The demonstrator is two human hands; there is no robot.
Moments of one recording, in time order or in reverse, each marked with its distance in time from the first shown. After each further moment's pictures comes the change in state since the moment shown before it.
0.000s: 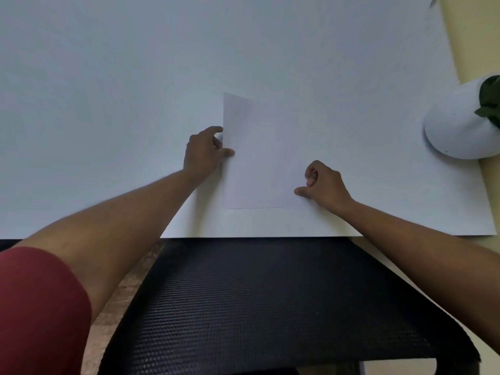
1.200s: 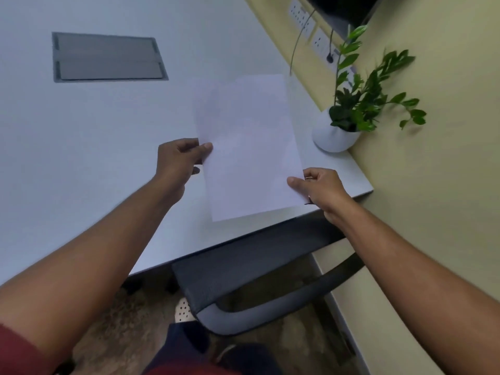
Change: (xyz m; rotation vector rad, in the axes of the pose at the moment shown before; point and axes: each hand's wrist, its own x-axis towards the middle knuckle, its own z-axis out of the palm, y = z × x) left_hand -0.124 0.115 -0.143 -0.701 -0.256 0.116; right_hand -0.249 -0.158 -0.060 0.491 0.453 0.206
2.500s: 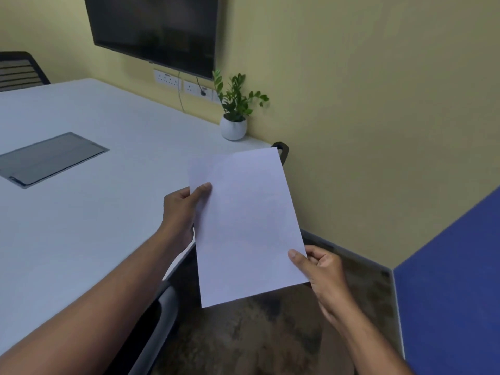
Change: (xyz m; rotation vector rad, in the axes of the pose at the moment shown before) left_hand -0.290 0.068 -0.303 -0.073 -0.675 -0.088; right_hand -0.592 -0.006 0.359 0.720 0.766 0.058
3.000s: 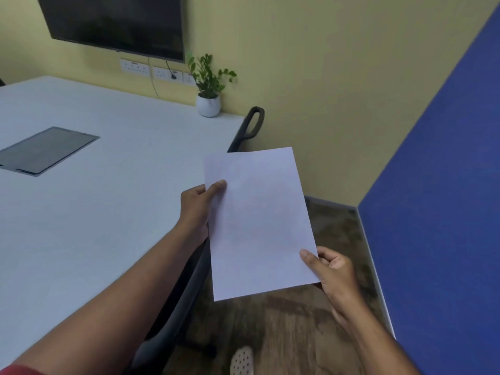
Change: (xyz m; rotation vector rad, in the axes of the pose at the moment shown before) left_hand -0.225 -0.005 -0.145 0.087 -0.257 -0.106; right_hand -0.339 0.078 0.057 0.098 0.279 0.034
